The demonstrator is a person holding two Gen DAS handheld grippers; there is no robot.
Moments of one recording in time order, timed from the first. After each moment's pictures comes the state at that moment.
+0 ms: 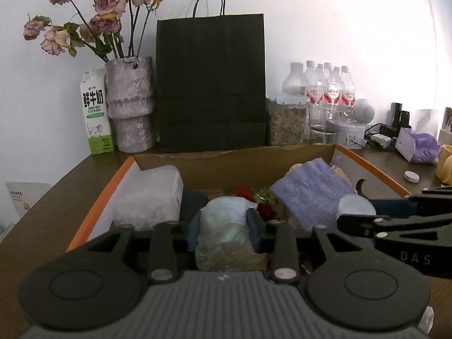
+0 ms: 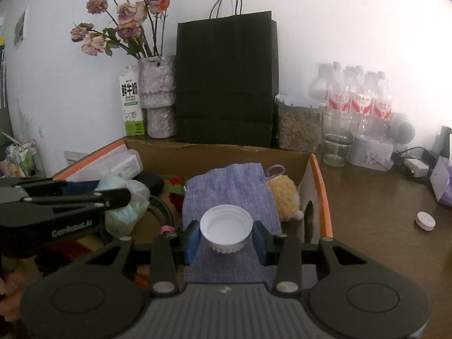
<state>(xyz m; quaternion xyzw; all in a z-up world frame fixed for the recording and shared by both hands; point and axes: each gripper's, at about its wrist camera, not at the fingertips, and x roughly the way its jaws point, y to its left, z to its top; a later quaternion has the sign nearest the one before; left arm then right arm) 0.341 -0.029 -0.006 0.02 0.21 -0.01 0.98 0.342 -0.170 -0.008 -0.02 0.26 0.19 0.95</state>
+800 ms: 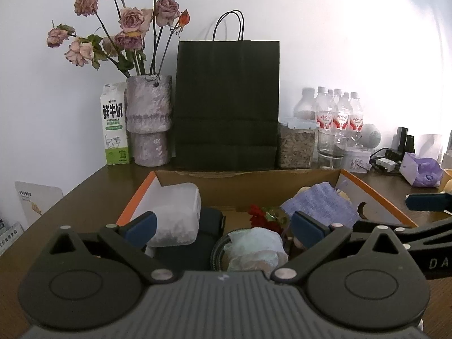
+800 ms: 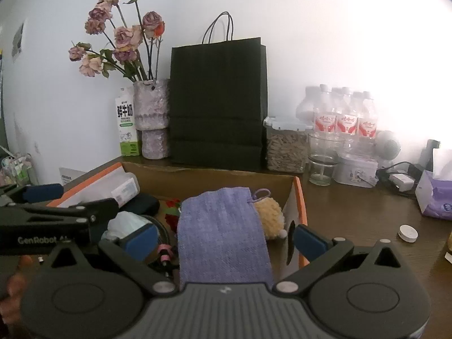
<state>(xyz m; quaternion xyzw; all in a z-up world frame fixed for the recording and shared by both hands) 0.320 -0.017 0.010 0.00 0.18 0.01 0.98 0.321 -0.177 0.015 -0.03 0.21 0.16 0.96</state>
